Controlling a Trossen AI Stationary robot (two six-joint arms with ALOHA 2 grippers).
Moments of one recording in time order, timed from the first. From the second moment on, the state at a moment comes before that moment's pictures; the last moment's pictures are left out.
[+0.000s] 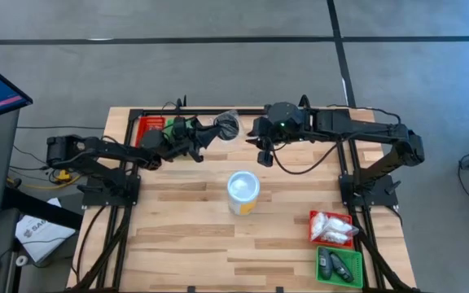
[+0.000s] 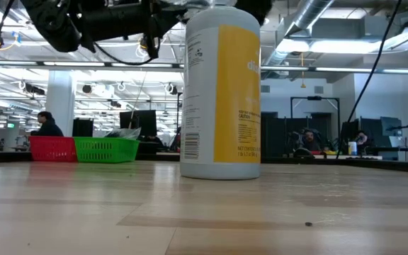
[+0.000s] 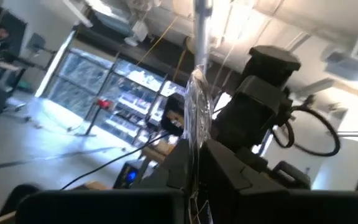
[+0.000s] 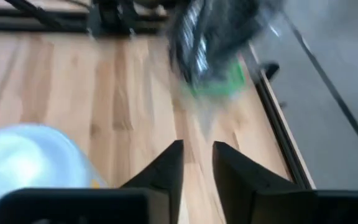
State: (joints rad) left arm 0.23 1.37 0.55 1.24 -0.08 -0.45; right arm -0.15 1.49 1.49 -0.64 0.09 -0.13
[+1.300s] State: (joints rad) left arm 0.45 0.67 0.46 -0.42 -0.61 -0.53; right arm -0.24 1.49 1.49 -0.84 0.08 -0.07
